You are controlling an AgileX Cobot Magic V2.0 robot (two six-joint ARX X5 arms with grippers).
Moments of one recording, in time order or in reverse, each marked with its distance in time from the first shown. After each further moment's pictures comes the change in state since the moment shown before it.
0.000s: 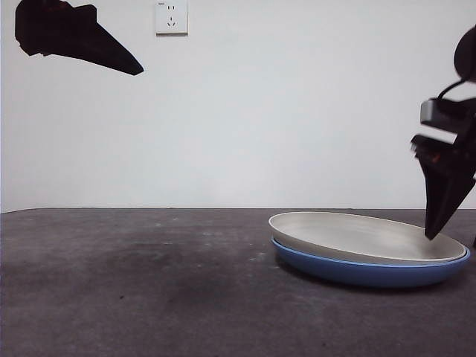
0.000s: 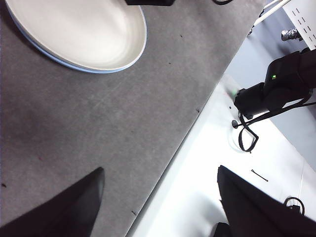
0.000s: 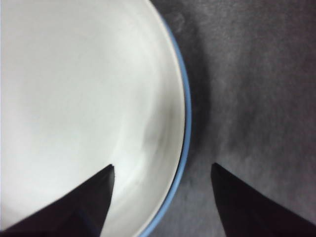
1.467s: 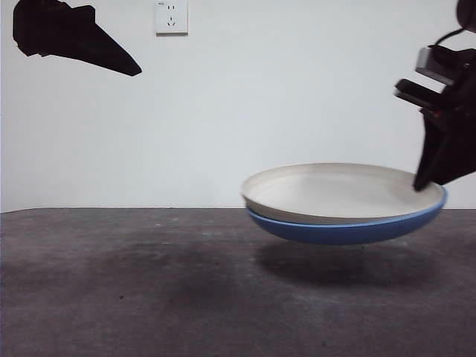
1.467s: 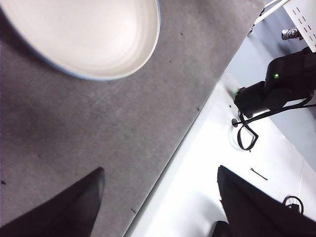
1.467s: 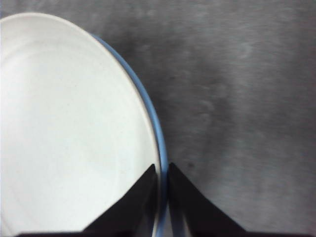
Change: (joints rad) left arm 0.000 0.000 0.000 -0.008 0.000 0.000; right arm 0.059 -0.143 0.008 0.078 -0.056 0.109
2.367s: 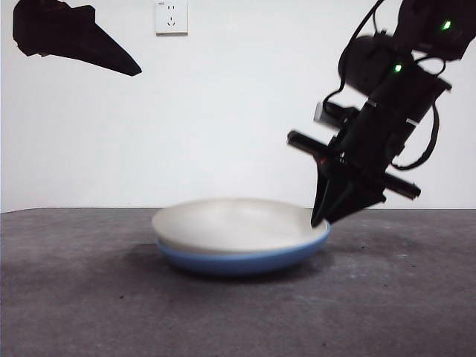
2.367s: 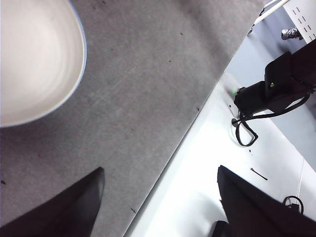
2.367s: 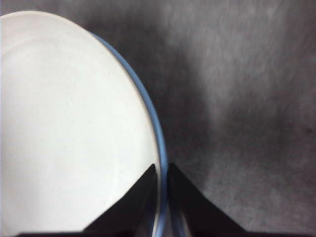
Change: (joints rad) left arm 0.000 0.000 0.000 -0.001 0.000 0.000; right arm 0.214 0.417 0.230 0.129 0.029 0.129
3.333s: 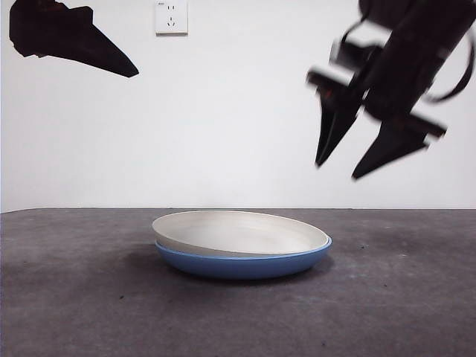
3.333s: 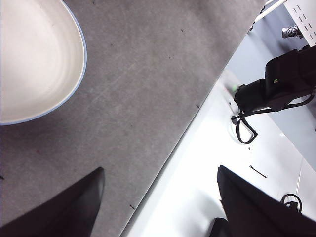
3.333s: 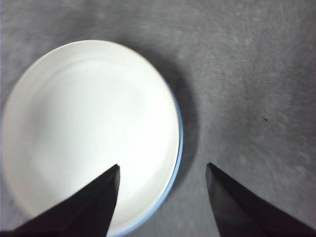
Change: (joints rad) left arm 0.000 0.000 0.000 -0.014 0.000 0.000; right arm 0.005 -0.265 0.001 -0.203 0.047 -0.099
